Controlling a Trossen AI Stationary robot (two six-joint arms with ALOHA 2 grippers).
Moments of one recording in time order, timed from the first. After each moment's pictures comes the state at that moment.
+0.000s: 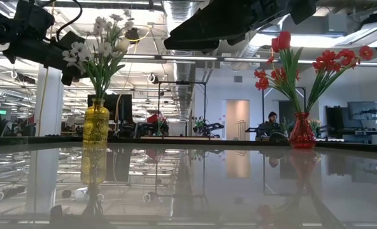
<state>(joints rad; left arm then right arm) 1.25 0.66 0.29 0.28 0.60 -0.13 0.25 1.72 1.05 0.22 -0.03 -0.16</state>
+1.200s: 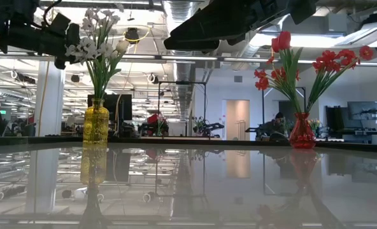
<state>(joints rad) 1.25 0.48 0.30 0.29 0.51 -0.11 0.25 1.72 1.05 0.22 -0.03 -0.16</state>
